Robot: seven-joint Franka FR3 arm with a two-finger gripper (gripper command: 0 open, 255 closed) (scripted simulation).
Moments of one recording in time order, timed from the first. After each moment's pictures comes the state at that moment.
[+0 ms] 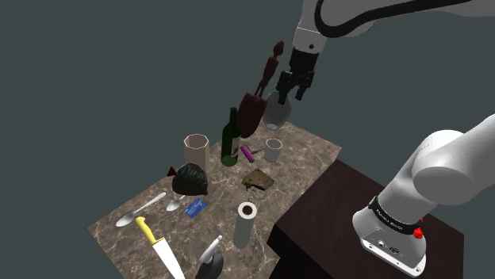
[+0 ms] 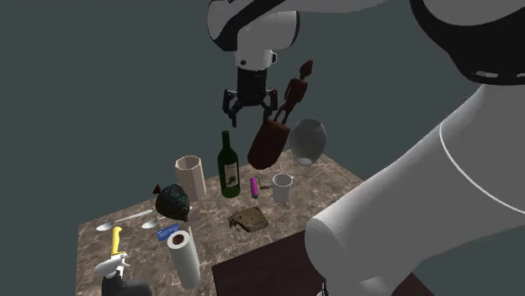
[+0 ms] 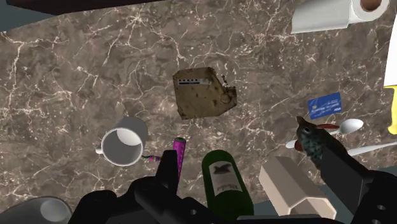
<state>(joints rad) 0.01 -0.40 0.07 -2.36 0.11 1.96 0.13</state>
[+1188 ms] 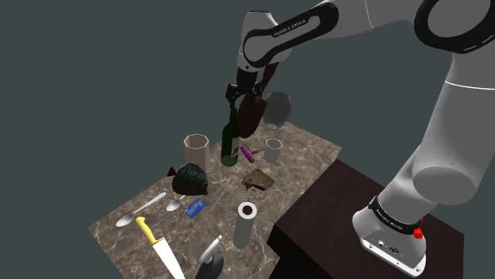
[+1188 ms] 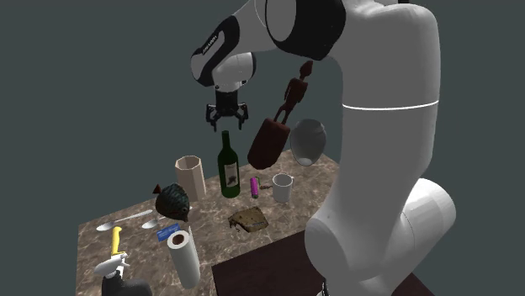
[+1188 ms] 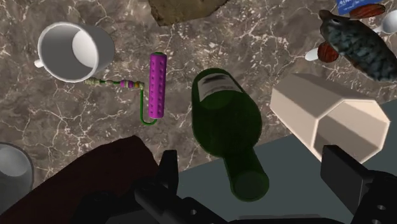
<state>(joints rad) 0.02 0.28 0.09 -1.88 0.01 2.21 0.27</state>
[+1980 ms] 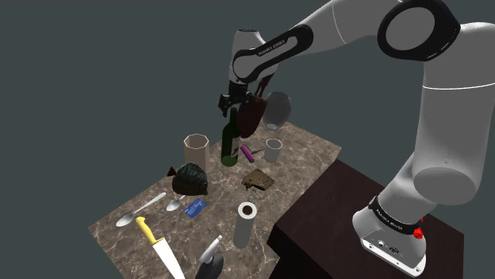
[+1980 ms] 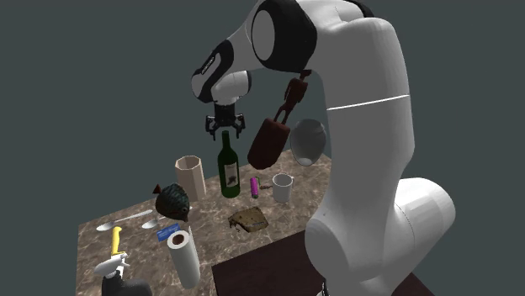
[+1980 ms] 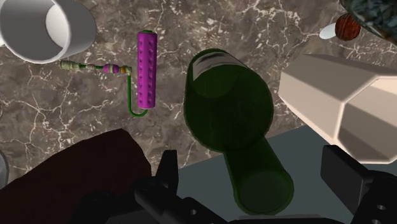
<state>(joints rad) 0.03 0.46 0.08 -1.78 -0.02 2.29 0.29</state>
